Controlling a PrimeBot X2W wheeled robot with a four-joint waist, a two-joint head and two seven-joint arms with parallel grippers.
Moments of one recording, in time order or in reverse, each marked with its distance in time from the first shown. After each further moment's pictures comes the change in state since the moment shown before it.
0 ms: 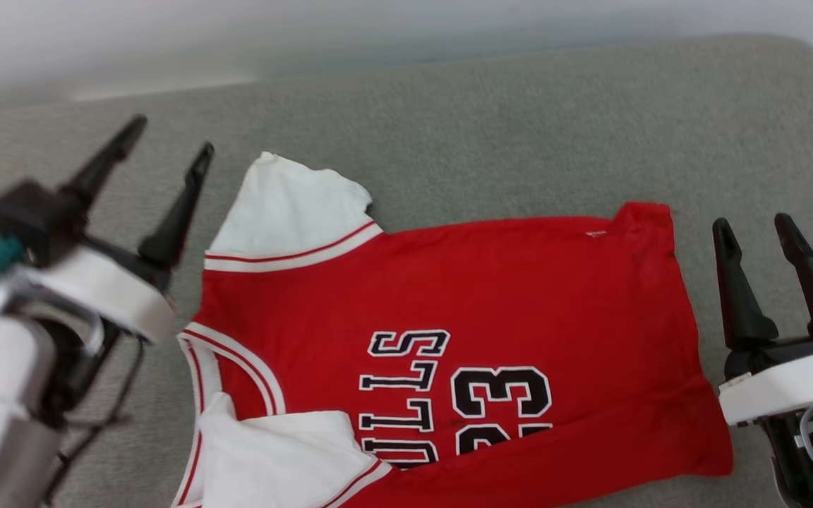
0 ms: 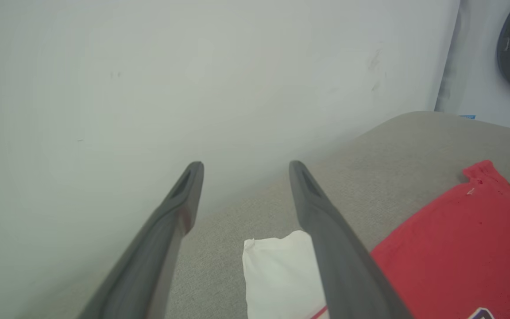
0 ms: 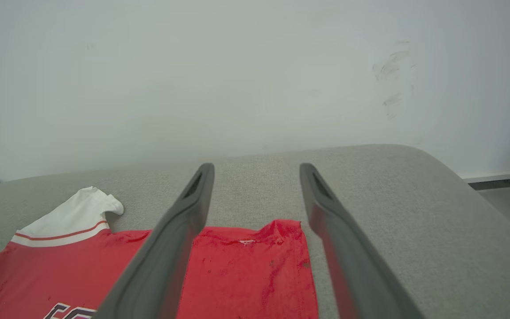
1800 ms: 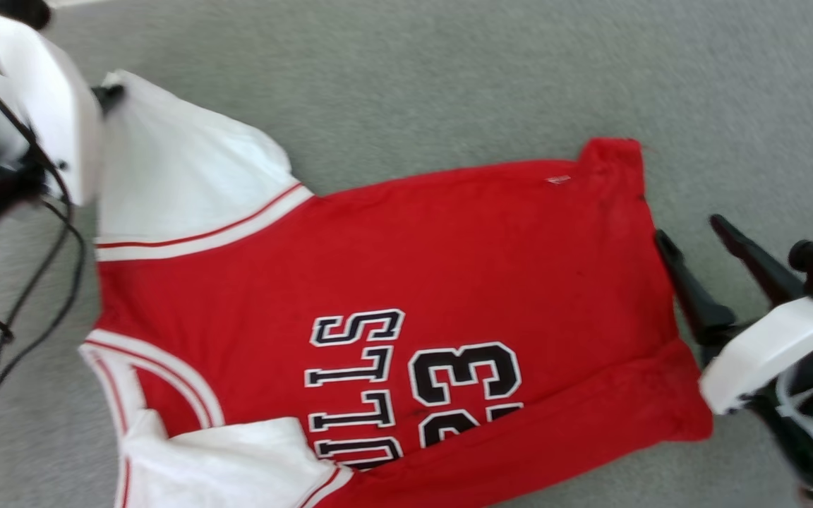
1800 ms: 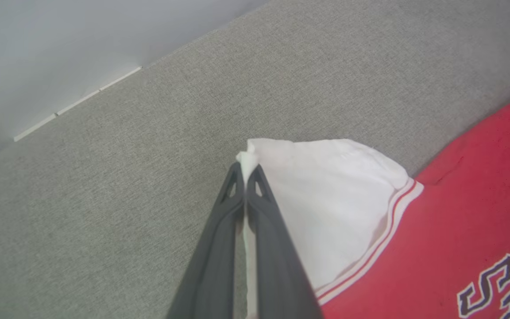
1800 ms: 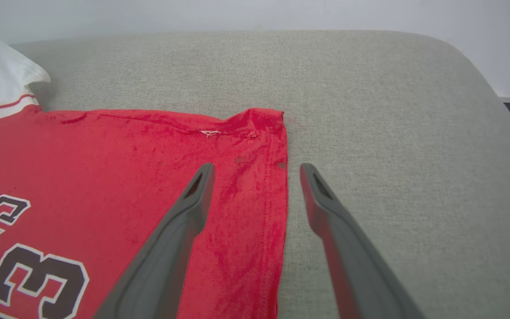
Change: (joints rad) left arm -0.578 0.147 -0.275 0.357 -0.392 -0.053 0.804; right arm -0.108 -0.127 0.134 0.082 0.072 0.000 0.194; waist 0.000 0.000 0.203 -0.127
